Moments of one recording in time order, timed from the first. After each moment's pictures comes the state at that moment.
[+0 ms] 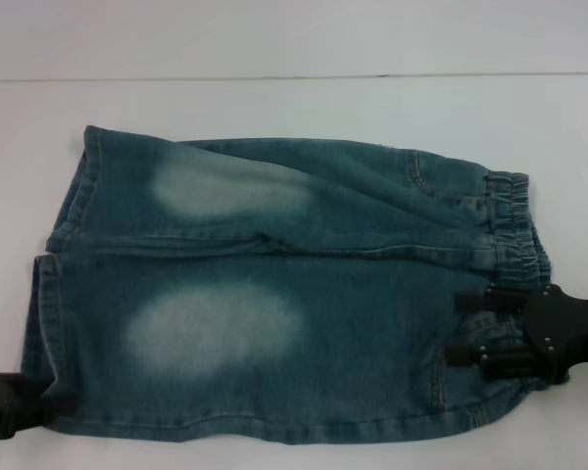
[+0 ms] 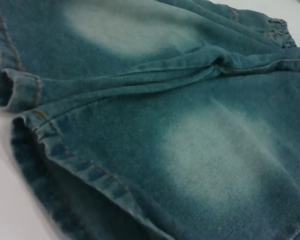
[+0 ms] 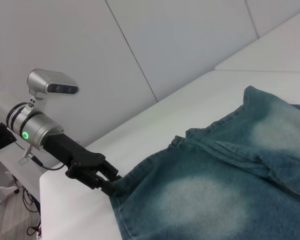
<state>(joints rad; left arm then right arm) -0.29 -2.16 0.47 1.10 2.49 1.74 -1.77 0.41 2.06 -0.63 -0.67 -2.10 -1.77 1.46</state>
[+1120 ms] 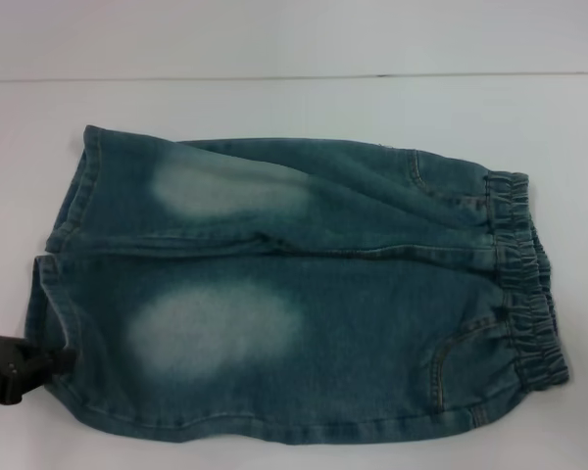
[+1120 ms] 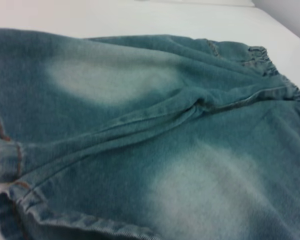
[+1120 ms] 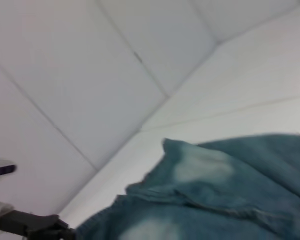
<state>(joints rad) -0.30 -2.17 0.50 1.18 2.41 1.77 -1.77 0.28 1.95 -0.33 -0.64 -2.11 -1.89 1.63</state>
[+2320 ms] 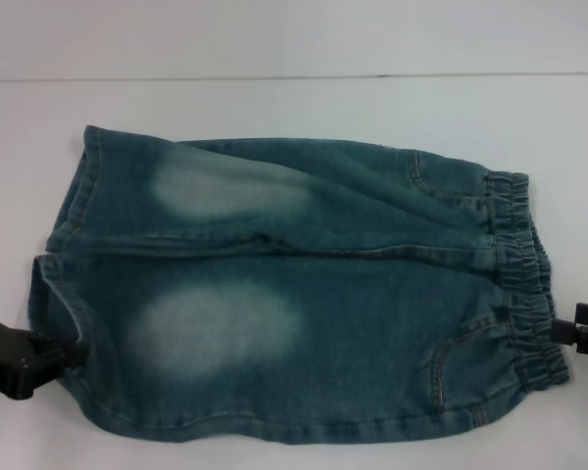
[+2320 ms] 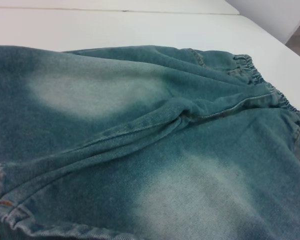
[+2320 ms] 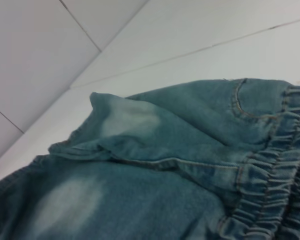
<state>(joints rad) -0.30 -2.17 0.52 1.18 2.38 1.77 -1.77 0.32 1.98 -0.36 -0.58 -2.24 -1.62 1.60</state>
